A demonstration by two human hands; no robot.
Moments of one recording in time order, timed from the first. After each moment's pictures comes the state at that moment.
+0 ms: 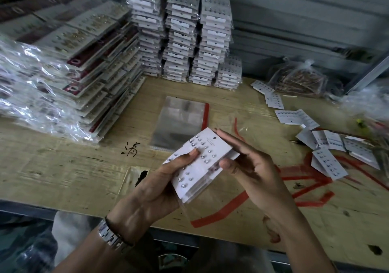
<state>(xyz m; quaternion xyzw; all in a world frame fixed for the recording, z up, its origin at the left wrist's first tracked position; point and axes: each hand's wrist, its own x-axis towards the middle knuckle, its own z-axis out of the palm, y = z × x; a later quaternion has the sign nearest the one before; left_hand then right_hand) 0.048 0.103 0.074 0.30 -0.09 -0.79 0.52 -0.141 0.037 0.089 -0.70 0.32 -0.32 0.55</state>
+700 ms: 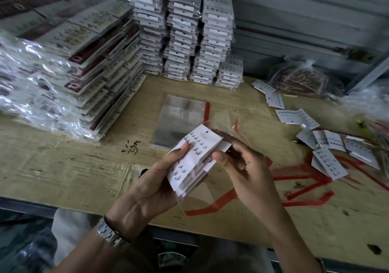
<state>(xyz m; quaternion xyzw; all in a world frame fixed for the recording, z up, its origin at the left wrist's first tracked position) 0.055 0.102 0.069 0.25 -0.05 -0.80 0.54 -0.122 0.048 0.087 -0.72 0.37 -0.36 0.45</state>
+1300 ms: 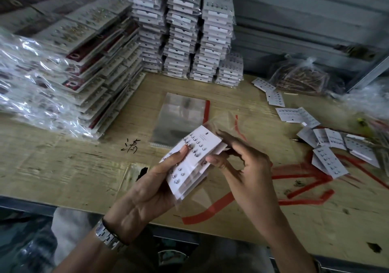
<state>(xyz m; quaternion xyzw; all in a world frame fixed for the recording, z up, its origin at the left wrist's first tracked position) 0.057 0.106 0.057 0.24 -0.08 -0.80 0.54 -0.117 0.055 0.093 -0.78 0.39 -0.38 0.29</state>
